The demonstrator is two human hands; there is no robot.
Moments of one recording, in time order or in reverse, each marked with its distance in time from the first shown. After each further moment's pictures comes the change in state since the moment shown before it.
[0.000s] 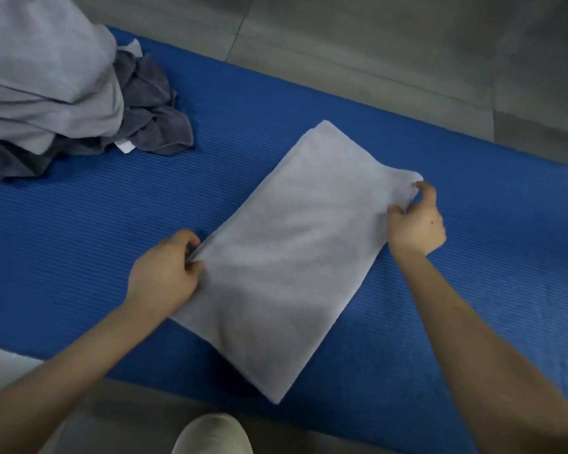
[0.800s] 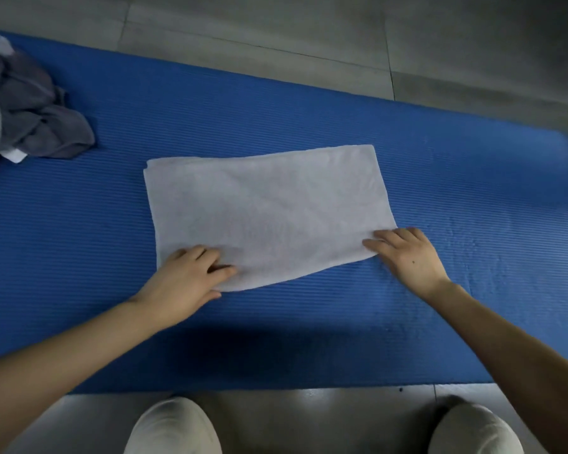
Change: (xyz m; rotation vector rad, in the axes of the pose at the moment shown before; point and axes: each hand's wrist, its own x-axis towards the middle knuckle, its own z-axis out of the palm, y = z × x) left_hand -0.015 0.056 0.061 0.445 -0.121 1.040; right_hand -0.021 0.184 -0.093 -0.523 -0.196 -1.026
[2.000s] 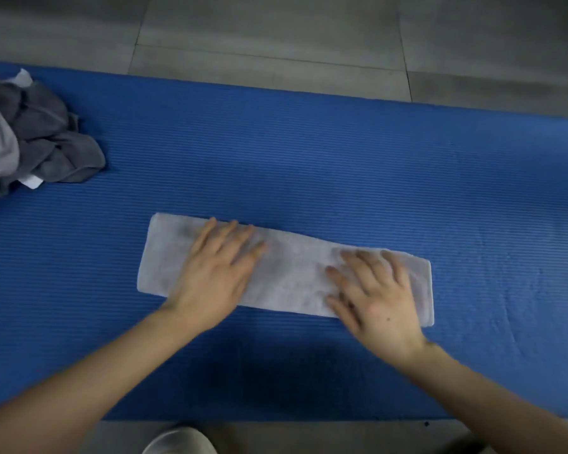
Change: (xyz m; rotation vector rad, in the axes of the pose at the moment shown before) left_hand 0.044 0.013 -0.013 0.091 0.237 -0.149; right_hand 0.016 -0.103 -0.039 0.239 0.213 0.101
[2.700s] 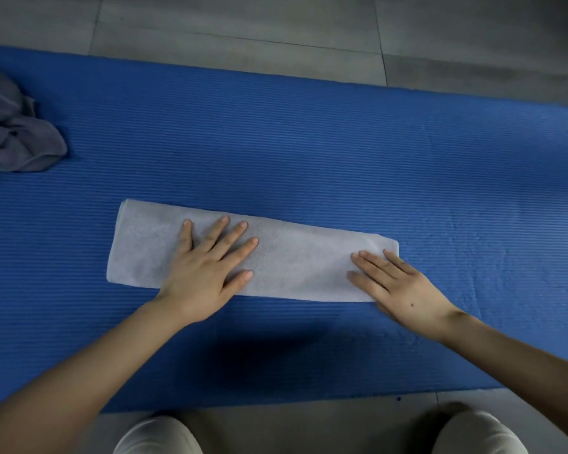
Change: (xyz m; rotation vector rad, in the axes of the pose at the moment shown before) left_hand -0.002 0.016 0.032 -0.043 -0.238 -0.033; right_hand -0.042 0.088 -0.010 -0.160 -0.431 -0.307
